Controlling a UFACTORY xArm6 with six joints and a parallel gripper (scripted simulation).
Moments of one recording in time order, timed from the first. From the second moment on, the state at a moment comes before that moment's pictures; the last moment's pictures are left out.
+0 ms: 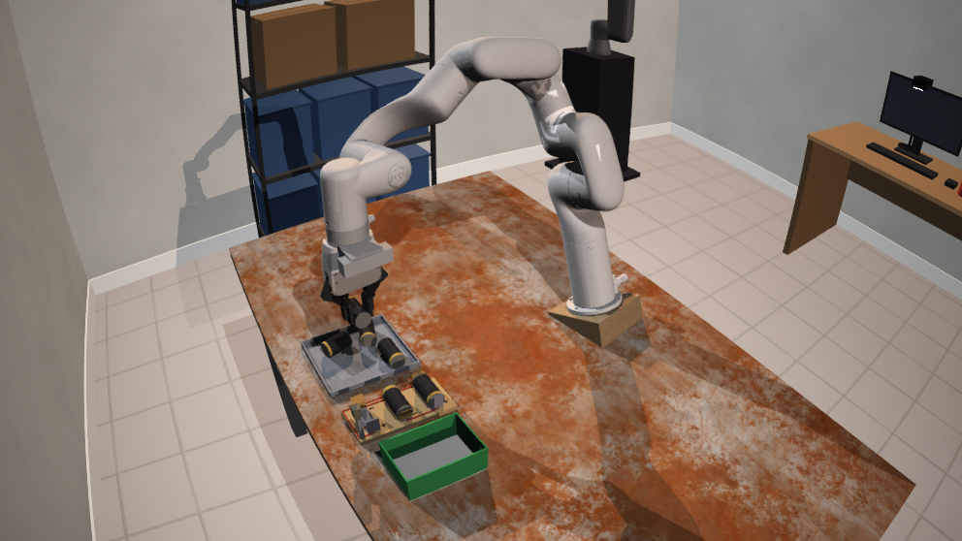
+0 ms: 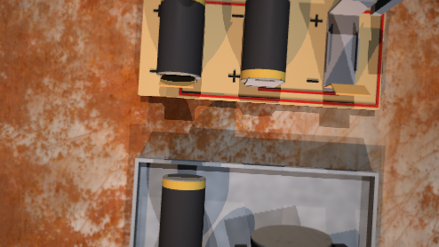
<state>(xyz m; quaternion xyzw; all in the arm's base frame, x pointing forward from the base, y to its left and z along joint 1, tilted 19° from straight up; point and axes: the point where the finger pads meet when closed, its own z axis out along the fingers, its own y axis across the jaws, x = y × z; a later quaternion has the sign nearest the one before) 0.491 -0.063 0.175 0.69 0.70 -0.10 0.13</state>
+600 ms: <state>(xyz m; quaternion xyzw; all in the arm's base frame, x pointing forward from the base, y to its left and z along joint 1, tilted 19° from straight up) 0.491 -0.063 0.175 0.60 0.79 -0.12 0.11</state>
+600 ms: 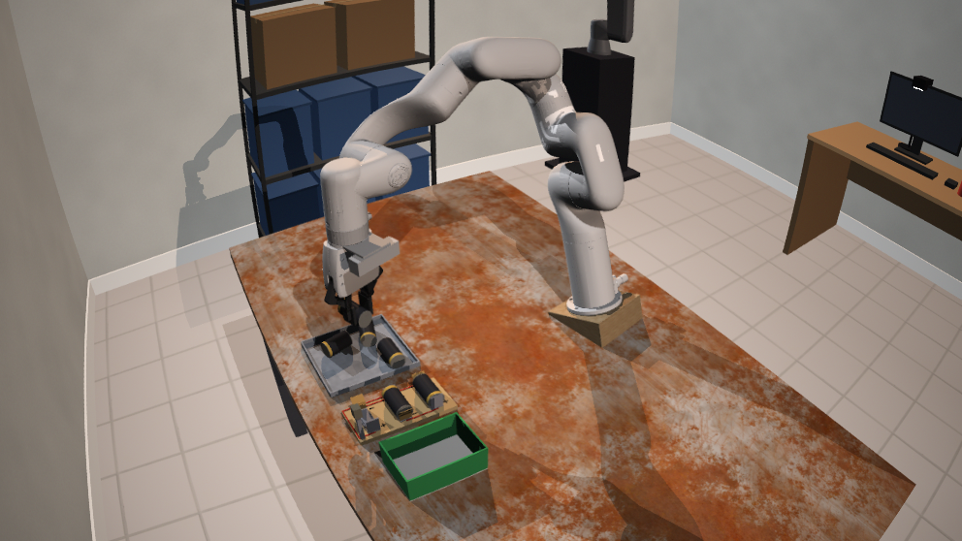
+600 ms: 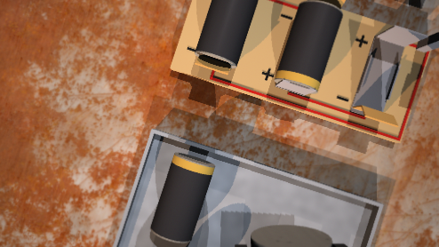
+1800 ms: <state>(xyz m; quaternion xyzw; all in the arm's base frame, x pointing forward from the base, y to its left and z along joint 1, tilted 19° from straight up) 0.491 -0.063 0.175 0.15 0.97 -0.16 0.04</state>
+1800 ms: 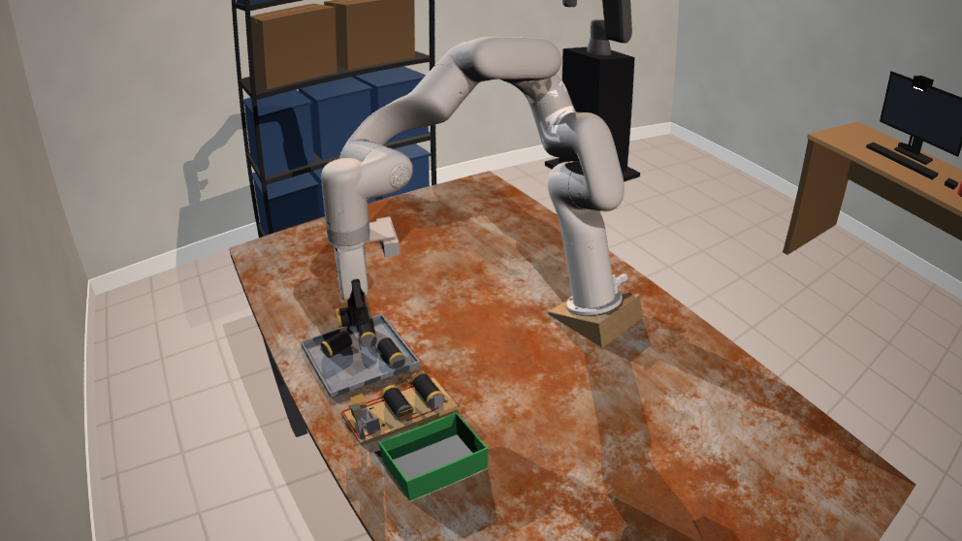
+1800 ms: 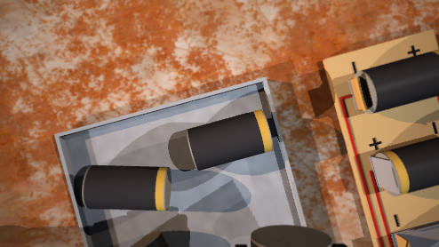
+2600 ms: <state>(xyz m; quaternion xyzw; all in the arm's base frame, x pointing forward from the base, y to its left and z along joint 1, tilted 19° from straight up) 0.491 -0.063 0.175 -0.19 0.97 -0.17 -0.01</state>
